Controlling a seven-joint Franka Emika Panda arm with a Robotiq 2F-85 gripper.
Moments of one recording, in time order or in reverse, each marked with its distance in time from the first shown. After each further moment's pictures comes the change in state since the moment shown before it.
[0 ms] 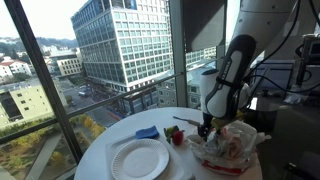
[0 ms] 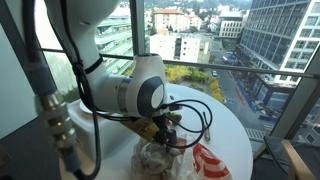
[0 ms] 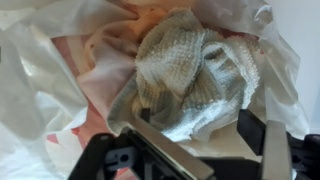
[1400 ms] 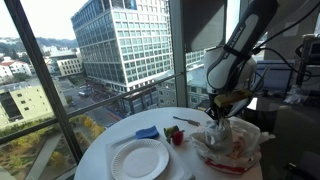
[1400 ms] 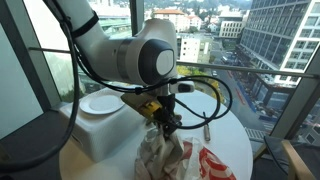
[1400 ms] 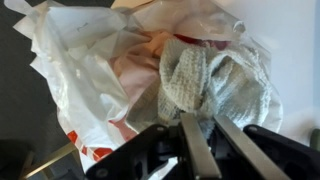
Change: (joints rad) arm 0.056 -0.239 -0.104 -0.039 0.054 -0.274 0.034
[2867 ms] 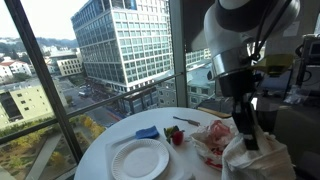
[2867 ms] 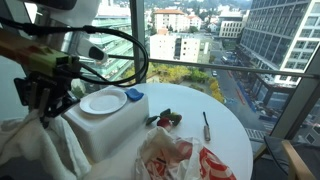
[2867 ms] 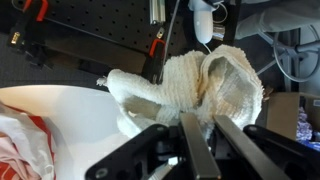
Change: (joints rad) arm 0.046 -0.588 0.317 -0.222 0.415 -0.732 -0.621
